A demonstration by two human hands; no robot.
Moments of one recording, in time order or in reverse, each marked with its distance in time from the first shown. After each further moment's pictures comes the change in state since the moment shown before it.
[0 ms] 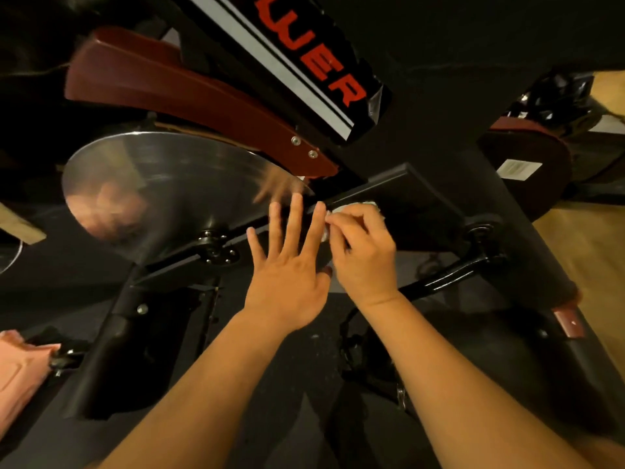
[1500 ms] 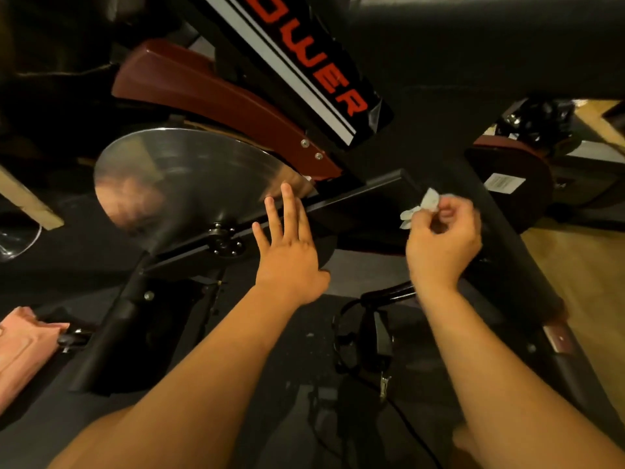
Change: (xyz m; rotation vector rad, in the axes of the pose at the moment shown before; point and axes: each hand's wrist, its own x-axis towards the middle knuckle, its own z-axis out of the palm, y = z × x) left_hand 0.009 0.010 -0.008 0.083 -0.096 -0.162; right_hand 0.019 0.039 -0.060 0.072 0.201 0.579
